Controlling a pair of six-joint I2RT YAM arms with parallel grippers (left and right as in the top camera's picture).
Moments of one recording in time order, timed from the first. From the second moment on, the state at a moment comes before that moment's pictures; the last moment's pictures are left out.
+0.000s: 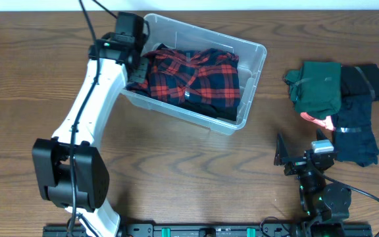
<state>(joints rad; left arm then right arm) -0.17 1.85 1.61 -0.92 -0.25 0.09 0.05 0.01 0.01 -0.07 -0.08 0.01</state>
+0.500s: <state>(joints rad) -0.16 1.85 1.58 -1.11 -0.22 0.04 0.05 0.01 0.01 -0.07 -0.08 0.01</state>
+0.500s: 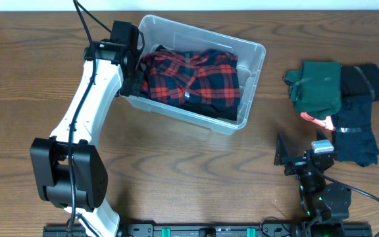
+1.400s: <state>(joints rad) -0.16 1.85 1.58 -1.27 -0.05 -0.09 0.05 0.01 0.01 -0.06 -0.08 0.01</state>
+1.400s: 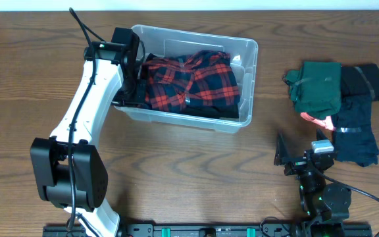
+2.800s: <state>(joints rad) 0.00 1.84 1.99 -1.28 -0.24 -0.11 0.05 0.01 0.01 -0.07 -0.08 0.01</state>
